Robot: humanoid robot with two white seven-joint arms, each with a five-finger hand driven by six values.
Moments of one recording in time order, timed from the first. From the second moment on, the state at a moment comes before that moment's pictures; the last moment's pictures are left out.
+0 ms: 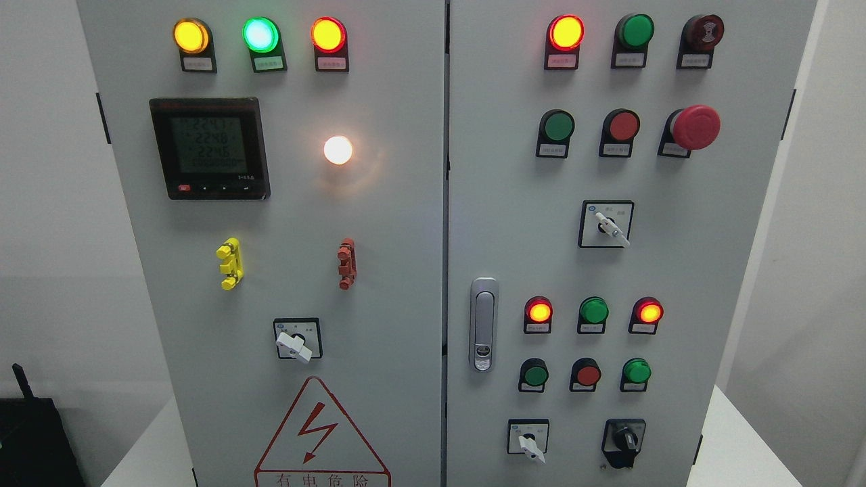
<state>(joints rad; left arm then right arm) 0.03 -0.08 -0.01 -0.04 0.03 -0.03 -0.03 0.18 0.09 0.11 -0.16 0.11 0.03 -0.05</state>
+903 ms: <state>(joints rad) 0.03 -0.08 -0.01 -0.04 0.03 -0.03 -0.03 0.18 0.10 0.06 -0.16 0.07 -0.03 -0.05</state>
